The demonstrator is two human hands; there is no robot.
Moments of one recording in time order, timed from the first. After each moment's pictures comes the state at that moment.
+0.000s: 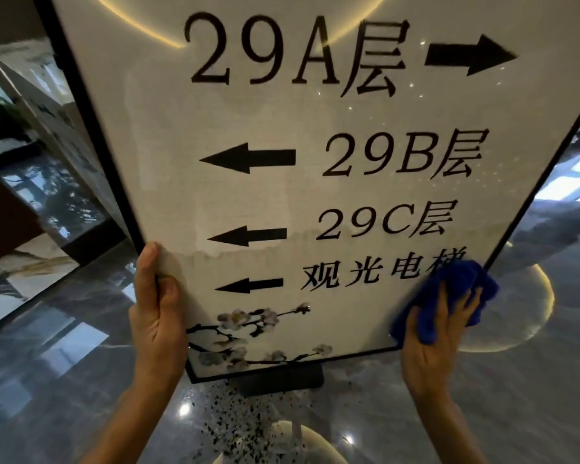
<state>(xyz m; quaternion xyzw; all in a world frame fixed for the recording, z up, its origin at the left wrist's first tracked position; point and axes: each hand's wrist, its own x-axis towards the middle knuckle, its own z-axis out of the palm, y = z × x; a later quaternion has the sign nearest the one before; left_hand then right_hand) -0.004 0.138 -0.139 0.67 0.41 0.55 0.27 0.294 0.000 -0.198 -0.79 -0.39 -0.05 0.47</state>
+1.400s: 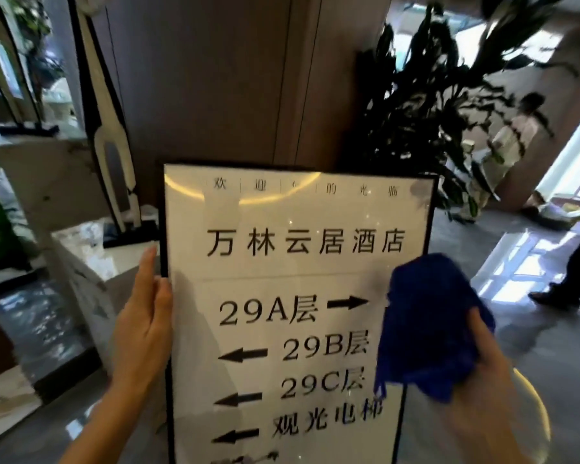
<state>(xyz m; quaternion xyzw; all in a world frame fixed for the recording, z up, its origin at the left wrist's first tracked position) -0.007 0.217 0.091 0.66 0.45 0.56 0.23 0.289 0.016 0.148 -0.46 -0.11 0.35 0.81</state>
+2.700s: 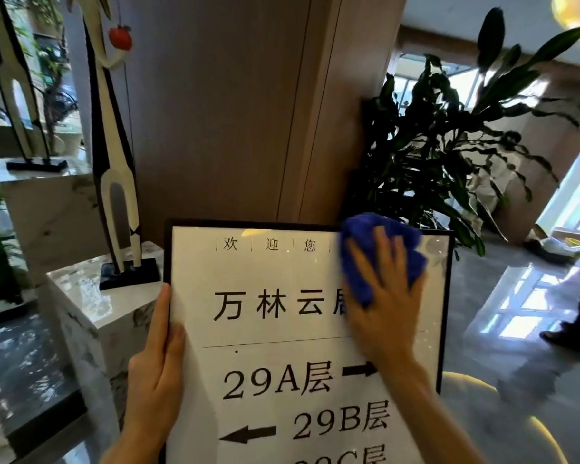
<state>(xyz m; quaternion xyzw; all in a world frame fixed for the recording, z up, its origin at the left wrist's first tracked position) 0.015 0.260 0.091 0.65 0.41 0.58 0.26 0.304 0.183 0.172 -0.70 -0.56 -0.31 0.31</state>
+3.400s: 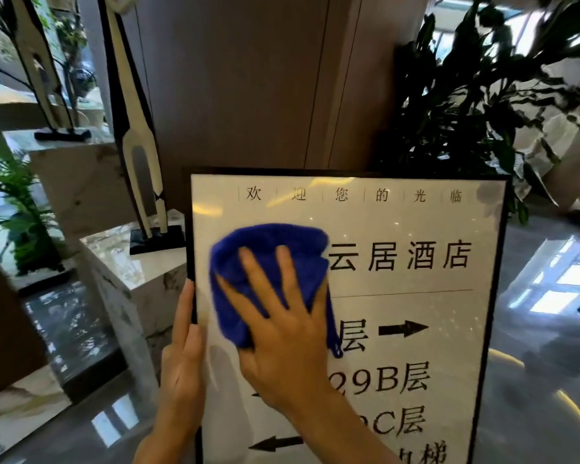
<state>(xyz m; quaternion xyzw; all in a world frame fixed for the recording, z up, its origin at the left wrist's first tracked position) 0.005 0.249 0.035 0.59 0.30 0.62 0.43 0.141 0.200 0.100 -0.61 -0.69 -0.30 0.25</state>
